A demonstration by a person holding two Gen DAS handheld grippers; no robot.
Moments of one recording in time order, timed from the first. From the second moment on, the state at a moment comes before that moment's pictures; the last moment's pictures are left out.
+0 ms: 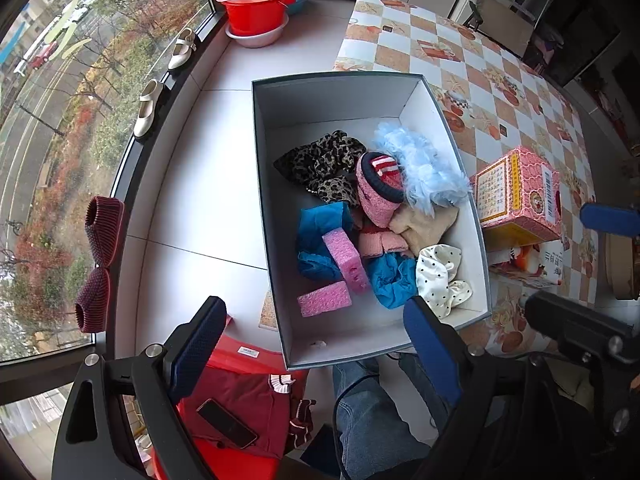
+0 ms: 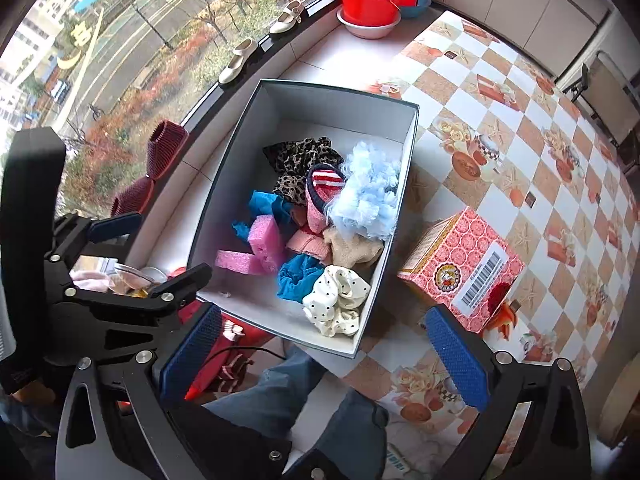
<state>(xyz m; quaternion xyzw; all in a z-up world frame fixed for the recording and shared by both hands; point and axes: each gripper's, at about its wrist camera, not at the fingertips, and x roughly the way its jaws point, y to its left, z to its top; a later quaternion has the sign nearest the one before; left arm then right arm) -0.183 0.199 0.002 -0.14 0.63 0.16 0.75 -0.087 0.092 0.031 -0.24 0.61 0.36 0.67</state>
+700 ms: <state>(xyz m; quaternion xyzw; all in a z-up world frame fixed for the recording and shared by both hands) -0.193 0.202 -0.009 -0.12 0.64 0.17 0.74 -0.097 0.114 0.019 -0.30 0.59 0.34 0.67</state>
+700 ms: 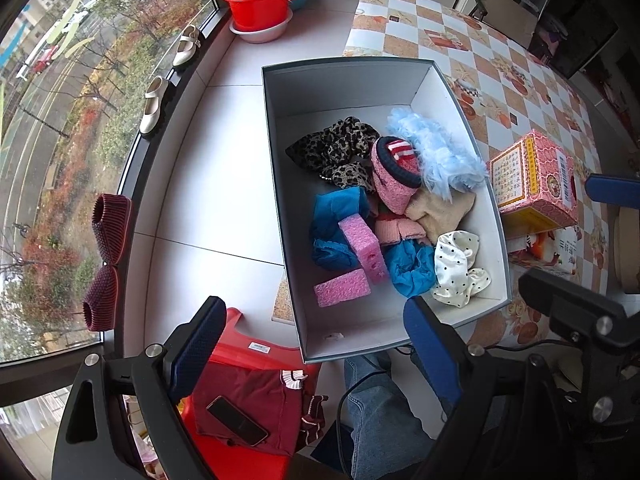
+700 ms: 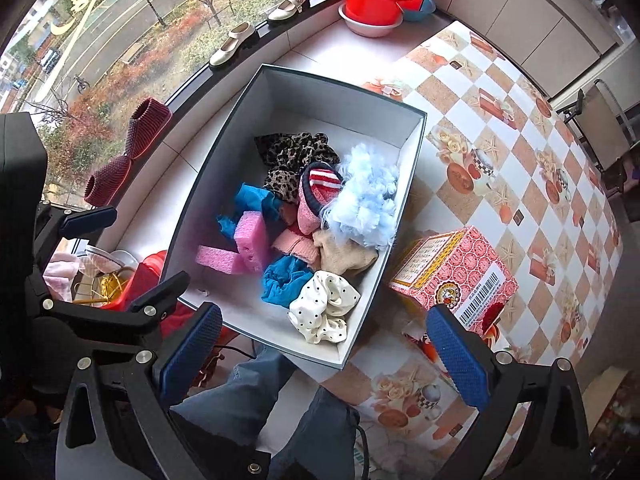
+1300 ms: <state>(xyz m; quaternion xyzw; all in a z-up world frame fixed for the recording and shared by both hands) -0.197 0.198 -0.013 -0.12 0.64 0.16 0.74 -0.098 0.115 0.018 -0.30 0.59 0.34 0.67</state>
